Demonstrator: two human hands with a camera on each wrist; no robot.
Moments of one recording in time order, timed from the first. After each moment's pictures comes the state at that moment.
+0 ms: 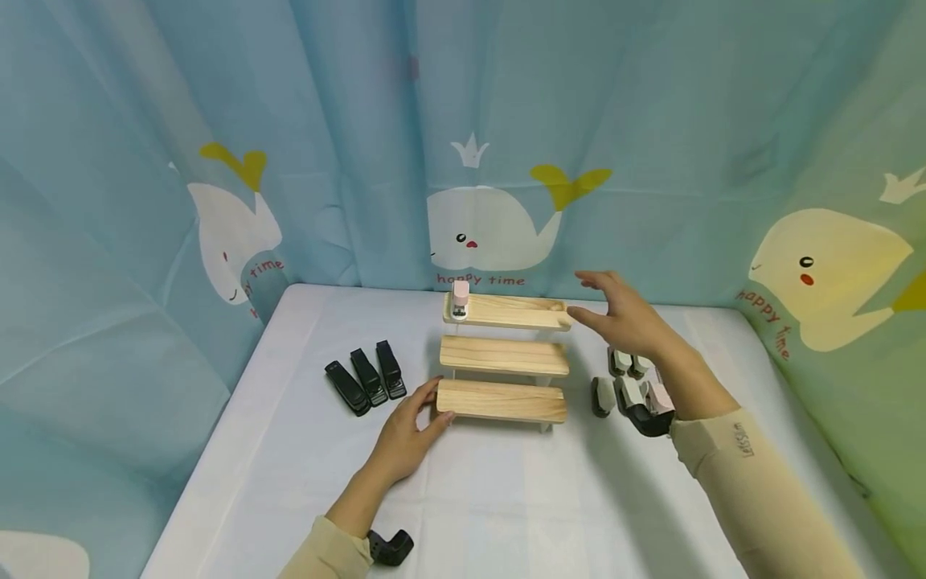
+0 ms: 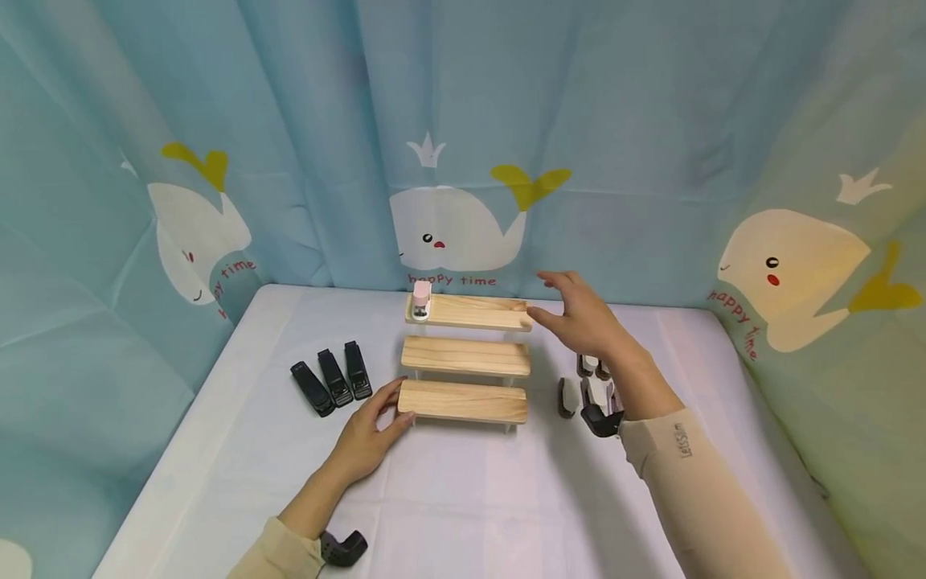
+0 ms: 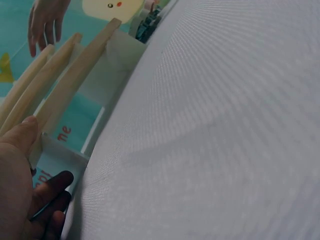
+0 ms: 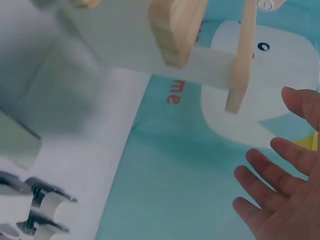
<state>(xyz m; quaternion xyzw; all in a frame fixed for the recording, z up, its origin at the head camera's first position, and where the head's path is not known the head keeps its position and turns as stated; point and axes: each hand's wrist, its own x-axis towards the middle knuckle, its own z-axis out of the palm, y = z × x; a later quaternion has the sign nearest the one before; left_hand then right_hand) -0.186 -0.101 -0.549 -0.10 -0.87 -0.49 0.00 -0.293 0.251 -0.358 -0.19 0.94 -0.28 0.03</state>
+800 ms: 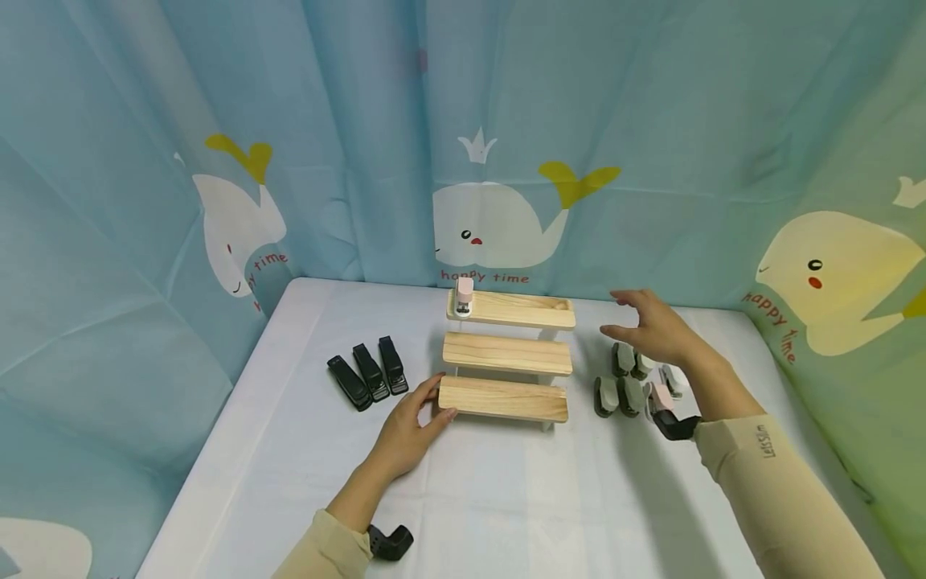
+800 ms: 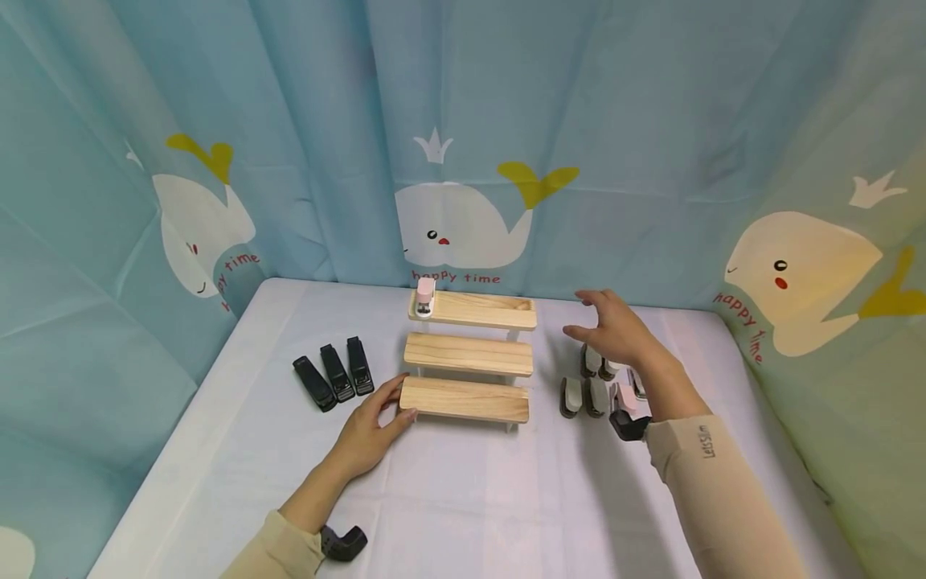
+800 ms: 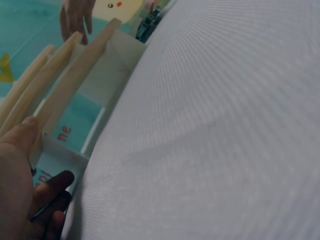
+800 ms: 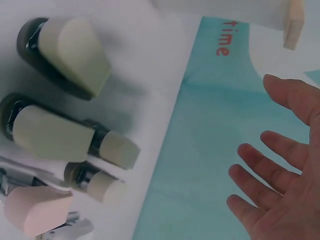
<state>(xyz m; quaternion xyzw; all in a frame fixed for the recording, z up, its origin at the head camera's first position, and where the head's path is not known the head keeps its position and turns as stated) -0.186 -0.102 -0.546 -0.10 -0.86 -0.49 -0.01 -0.305 0.298 -0.383 -0.15 0.96 -0.23 0.08</state>
